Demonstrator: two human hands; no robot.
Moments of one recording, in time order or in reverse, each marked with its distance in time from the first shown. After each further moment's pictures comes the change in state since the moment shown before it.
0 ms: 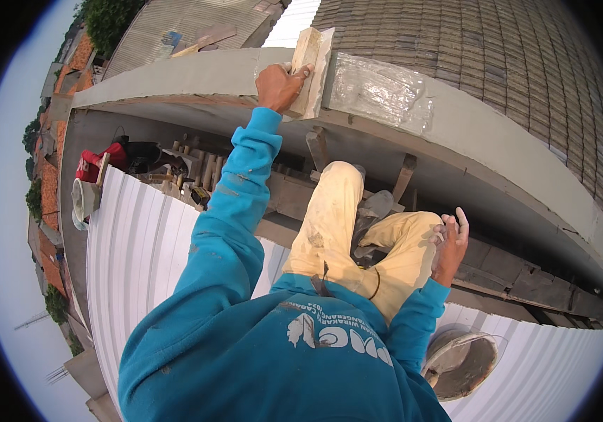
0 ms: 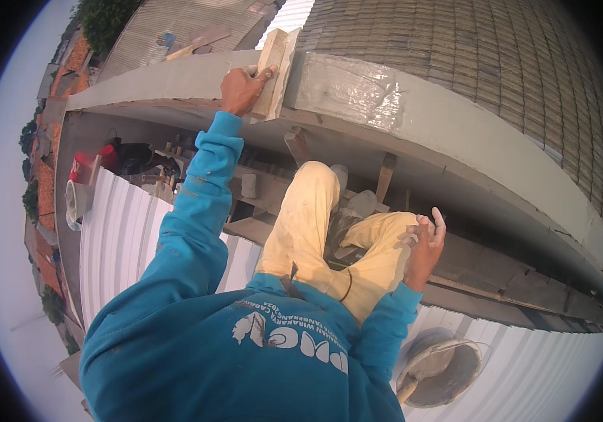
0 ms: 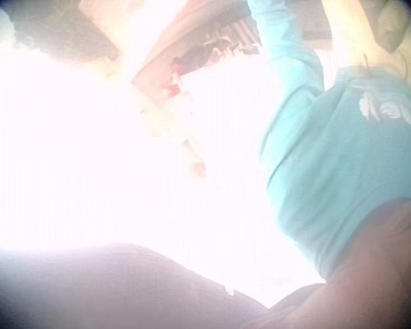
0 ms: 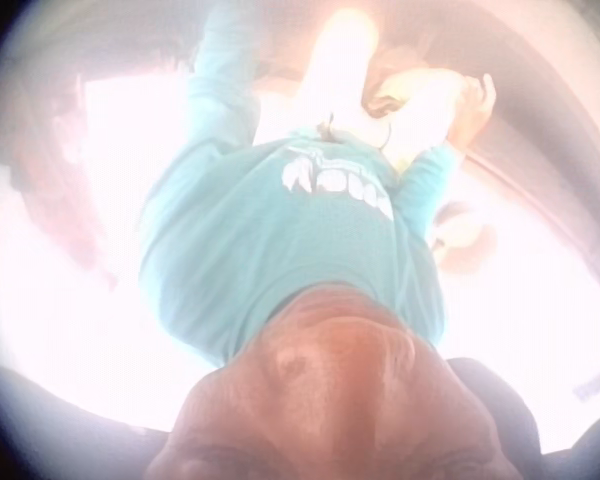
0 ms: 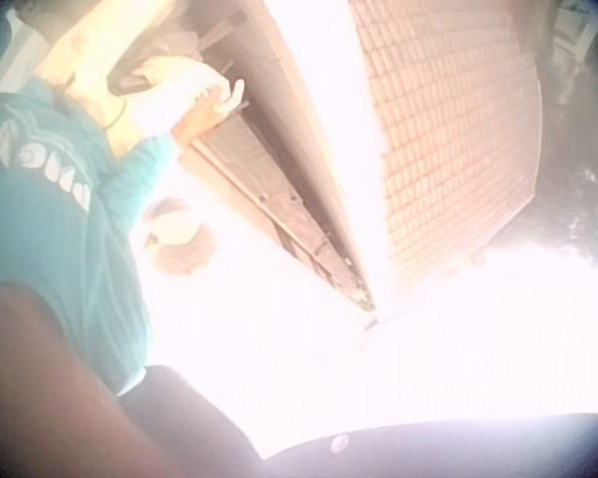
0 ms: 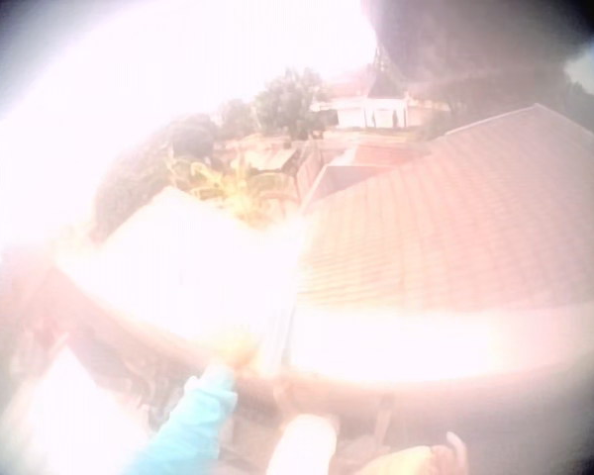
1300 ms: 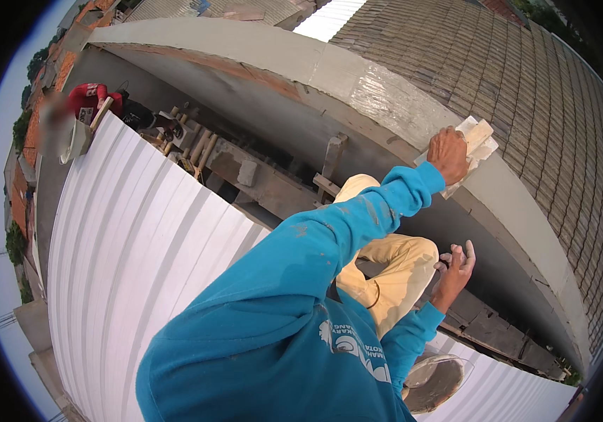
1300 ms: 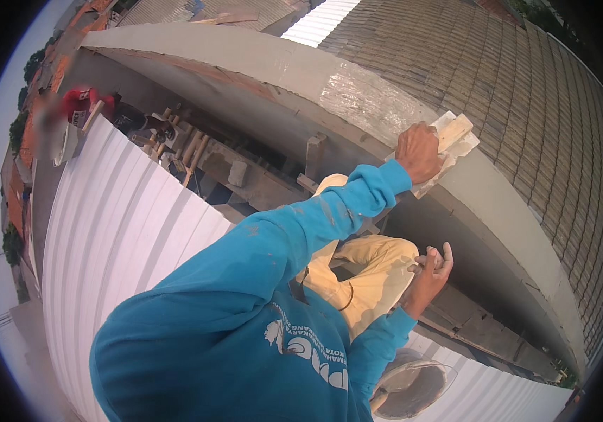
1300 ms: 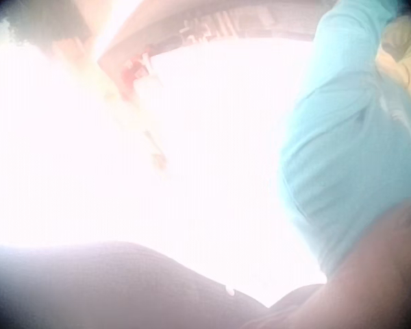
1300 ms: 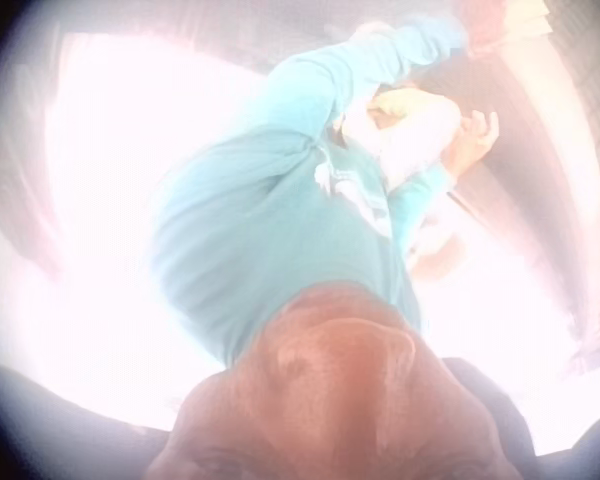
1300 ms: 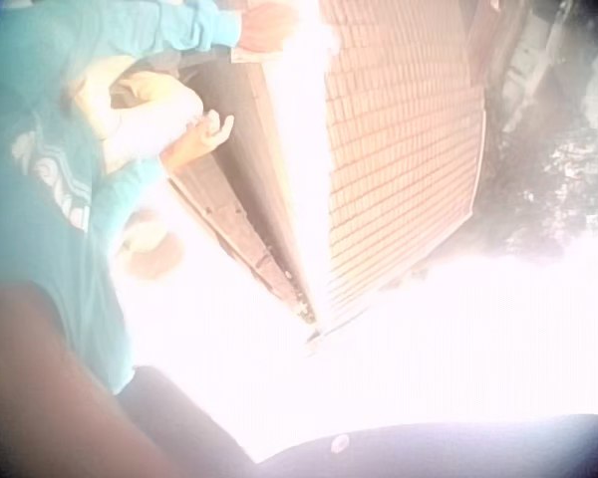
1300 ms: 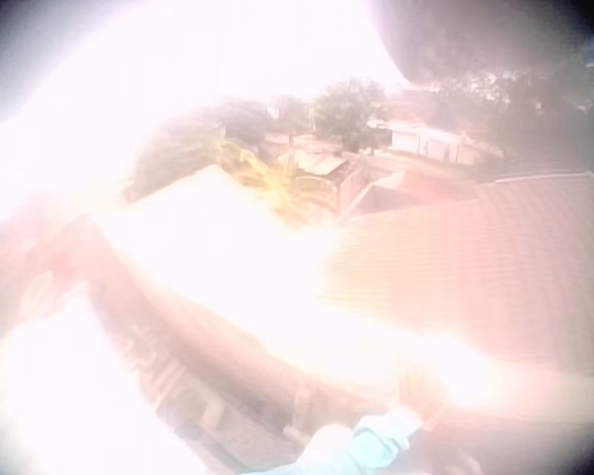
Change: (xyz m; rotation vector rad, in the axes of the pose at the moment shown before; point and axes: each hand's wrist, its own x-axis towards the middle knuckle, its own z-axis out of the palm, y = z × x) left_hand -0.094 0.153 0.127 -0.204 -0.055 0.325; right_hand -0.023 -0.030 0.028 -0.233 0.021 -0.161
